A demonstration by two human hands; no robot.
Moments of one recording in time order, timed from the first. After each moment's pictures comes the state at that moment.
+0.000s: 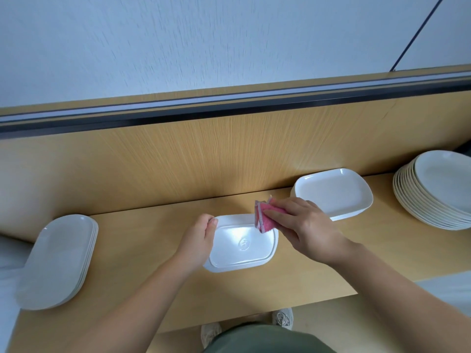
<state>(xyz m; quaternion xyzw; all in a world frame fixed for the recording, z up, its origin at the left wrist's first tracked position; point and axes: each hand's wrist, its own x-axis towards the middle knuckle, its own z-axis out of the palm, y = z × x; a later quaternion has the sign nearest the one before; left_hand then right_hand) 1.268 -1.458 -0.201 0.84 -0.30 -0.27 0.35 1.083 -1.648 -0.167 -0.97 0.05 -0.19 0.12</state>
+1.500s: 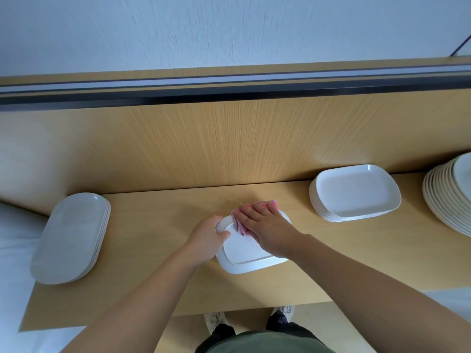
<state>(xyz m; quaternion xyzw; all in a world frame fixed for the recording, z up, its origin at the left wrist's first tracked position) 1.283 -1.448 -0.227 0.84 -0.26 -0.38 0.29 1.159 -1.607 -0.242 -0.98 0.04 0.15 0.12</state>
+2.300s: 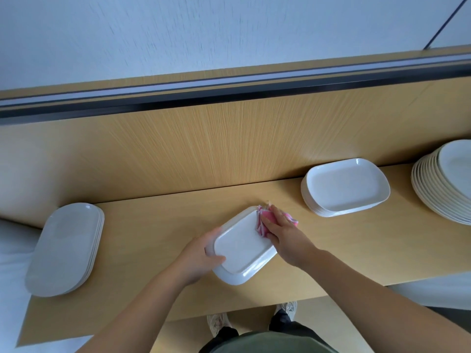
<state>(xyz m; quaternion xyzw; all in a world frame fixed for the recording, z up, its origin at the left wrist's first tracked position) 1.268 -1.418 -0.228 0.78 -0.21 -0.48 0.33 1.105 -1.617 -0.263 -0.92 0.24 0.09 0.29</state>
